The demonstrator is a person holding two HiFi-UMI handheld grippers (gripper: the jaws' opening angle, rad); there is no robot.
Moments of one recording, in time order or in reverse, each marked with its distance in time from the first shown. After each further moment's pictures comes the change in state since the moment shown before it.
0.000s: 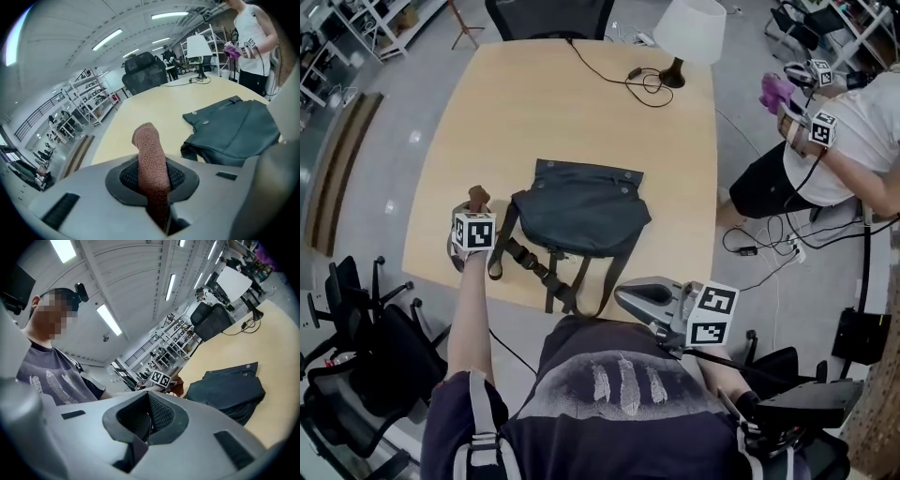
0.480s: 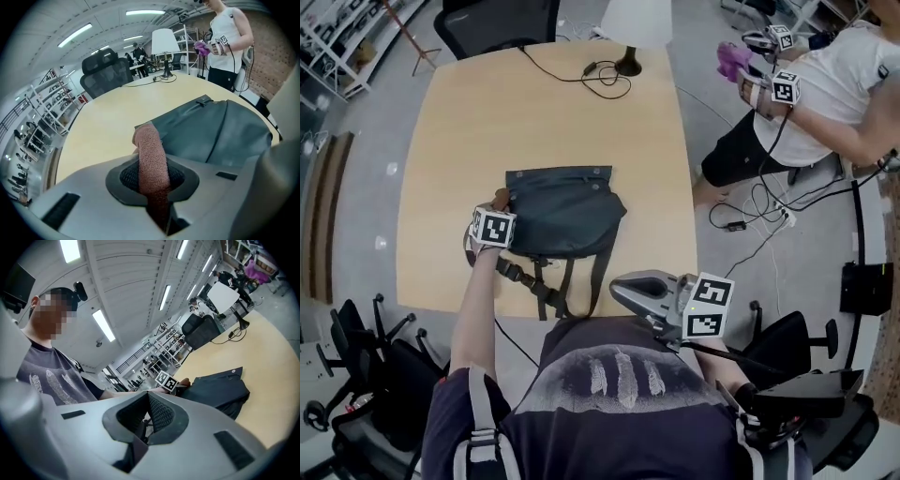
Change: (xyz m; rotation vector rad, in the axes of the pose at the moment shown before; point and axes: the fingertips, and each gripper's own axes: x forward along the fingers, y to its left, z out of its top) left arm 0.040 -0.130 0.048 0.202 0.026 -0.311; right arm -0.024 -0.011 0.005 0.009 -0.101 -0.109
